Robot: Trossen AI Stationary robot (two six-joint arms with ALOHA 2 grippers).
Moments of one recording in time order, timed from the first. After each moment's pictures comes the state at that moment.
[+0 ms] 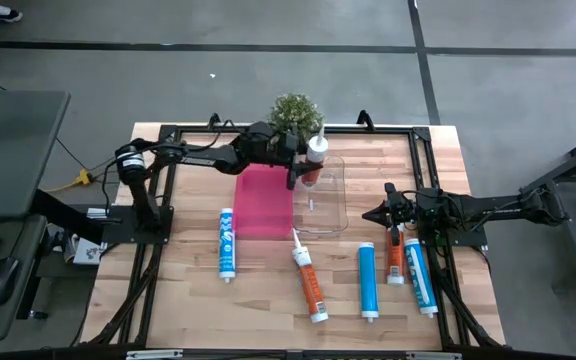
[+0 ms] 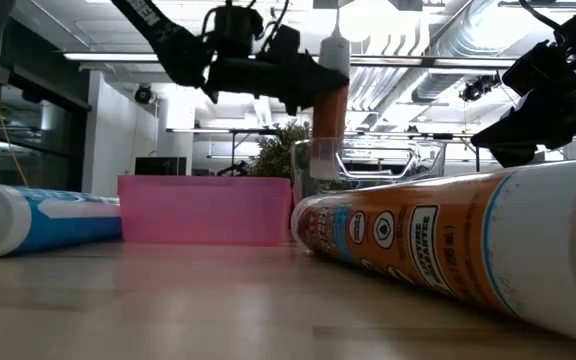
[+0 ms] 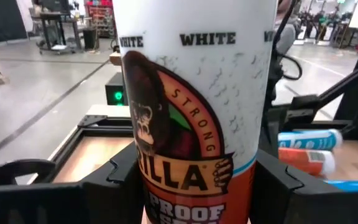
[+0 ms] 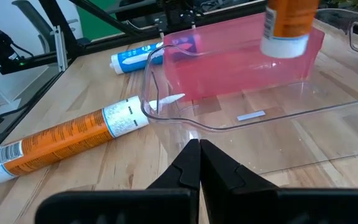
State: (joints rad) left arm 0.37 1.80 1.10 0.67 0.40 0.02; right arm -0.02 0.31 0.02 0.03 -0.03 0.23
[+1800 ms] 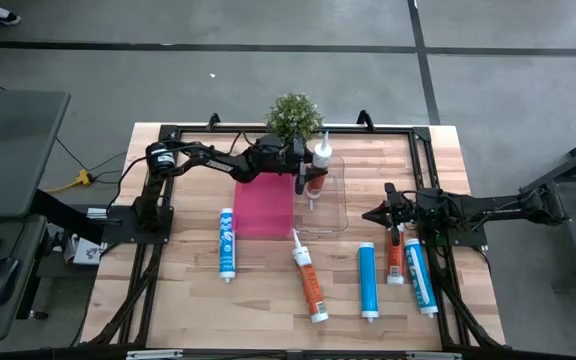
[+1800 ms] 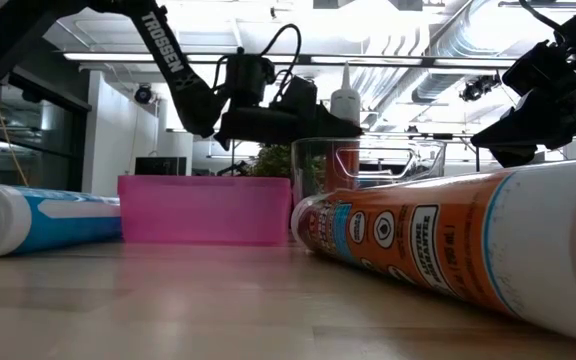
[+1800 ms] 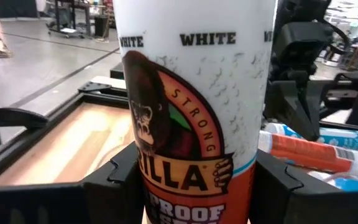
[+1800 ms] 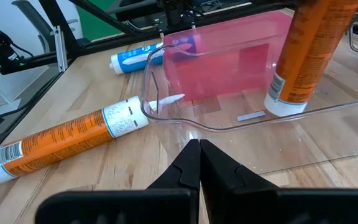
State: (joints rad) left arm 0.37 2.03 1.10 0.92 0.35 -0.12; right arm -0.02 0.31 0.02 0.03 -0.03 0.23
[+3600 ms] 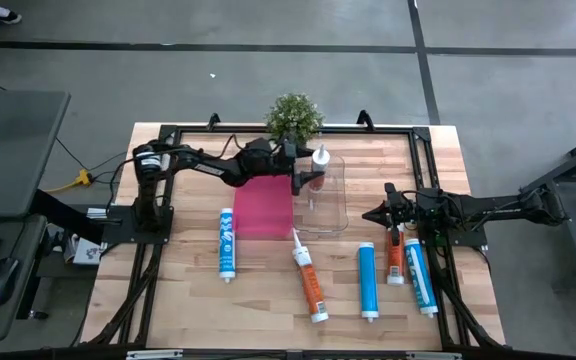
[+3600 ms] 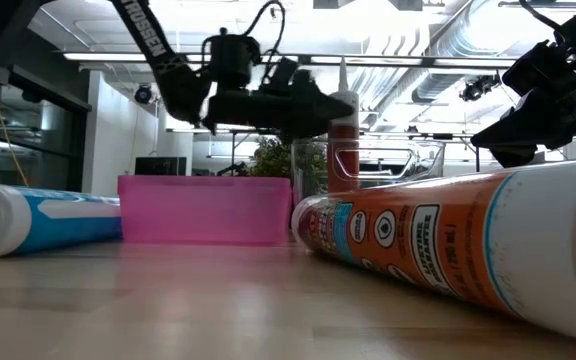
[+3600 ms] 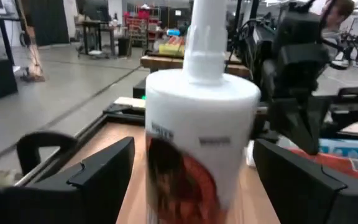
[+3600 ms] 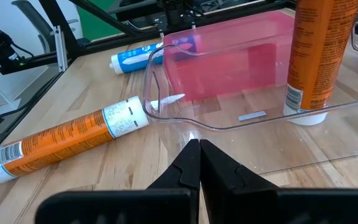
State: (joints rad) left arm 0.33 1.91 0.99 0.96 0.23 -0.06; right arm -0.02 0.31 0.02 0.03 -0.03 0.23
